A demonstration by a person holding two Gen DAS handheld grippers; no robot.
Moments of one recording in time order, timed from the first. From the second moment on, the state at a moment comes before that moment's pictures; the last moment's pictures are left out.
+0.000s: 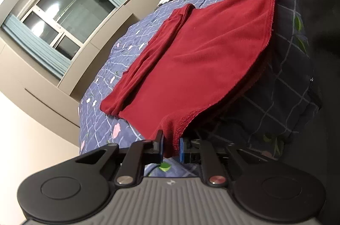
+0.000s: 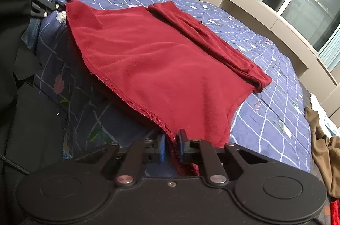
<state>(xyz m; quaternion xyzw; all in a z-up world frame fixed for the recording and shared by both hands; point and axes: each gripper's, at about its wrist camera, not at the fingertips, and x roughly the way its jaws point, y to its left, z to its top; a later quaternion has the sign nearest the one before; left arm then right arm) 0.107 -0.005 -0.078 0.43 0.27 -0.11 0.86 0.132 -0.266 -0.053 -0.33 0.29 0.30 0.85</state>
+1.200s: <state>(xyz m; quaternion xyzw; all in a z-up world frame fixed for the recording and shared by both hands) 0.352 0.051 0.068 0.28 0.28 -0.04 0.92 0.363 -0.230 0.059 -0.42 0.14 0.23 0.87</state>
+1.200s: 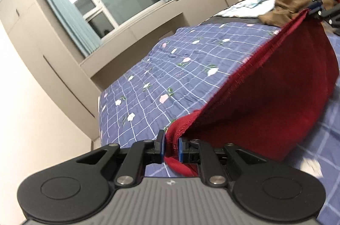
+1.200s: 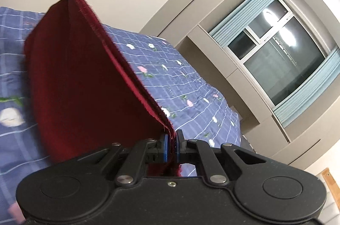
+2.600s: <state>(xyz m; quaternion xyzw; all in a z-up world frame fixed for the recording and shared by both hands) 0.608 0.149 -0.069 0.03 0.49 0.06 0.87 0.644 -0.178 -0.085 -0.36 0.28 0.17 0.87</state>
